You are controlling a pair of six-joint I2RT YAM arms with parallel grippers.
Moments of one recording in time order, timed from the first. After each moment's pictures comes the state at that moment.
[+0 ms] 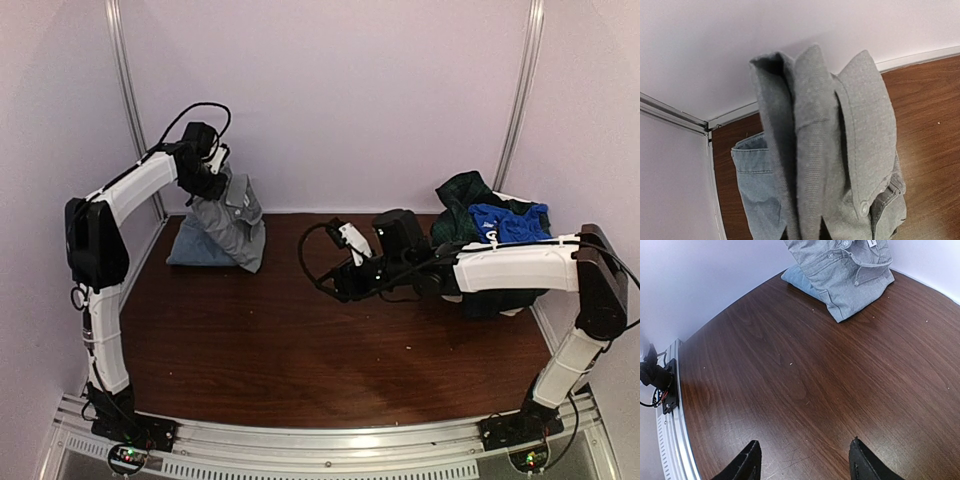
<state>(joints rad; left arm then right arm) -0.27 2.12 2.09 -0.78 -0.21 0.14 0.84 1.67 1.12 0.04 -0.24 0.19</state>
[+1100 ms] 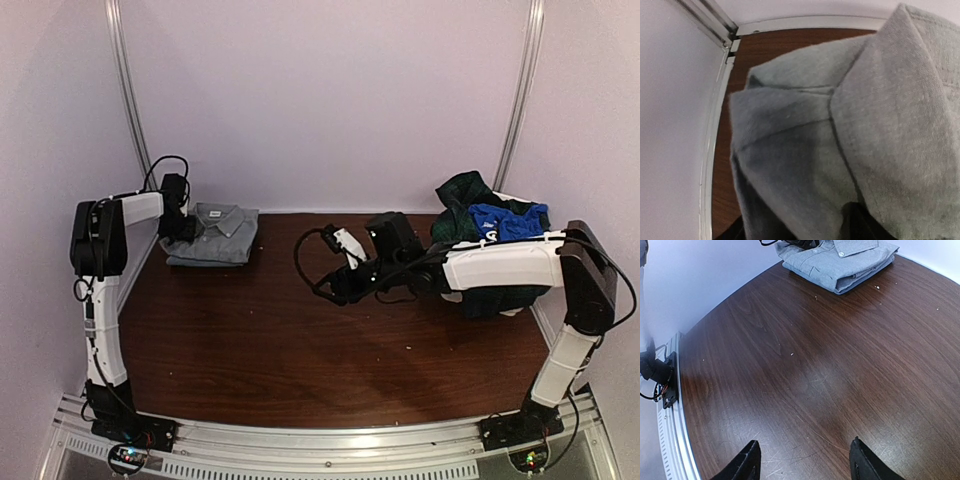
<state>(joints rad) -0.03 2.30 1.84 -0.50 -0.24 0.00 0.83 1.74 1.16 0.02 -0.30 0.19</state>
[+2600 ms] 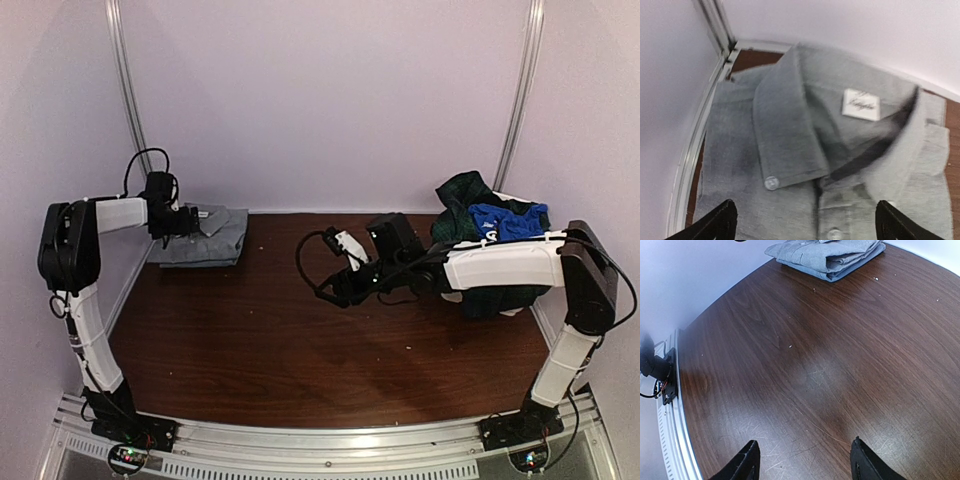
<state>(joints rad) -0.02 2.00 1.46 -0.25 -0.09 -0.20 0.82 1.74 1.15 -0.02 -0.31 0.19</state>
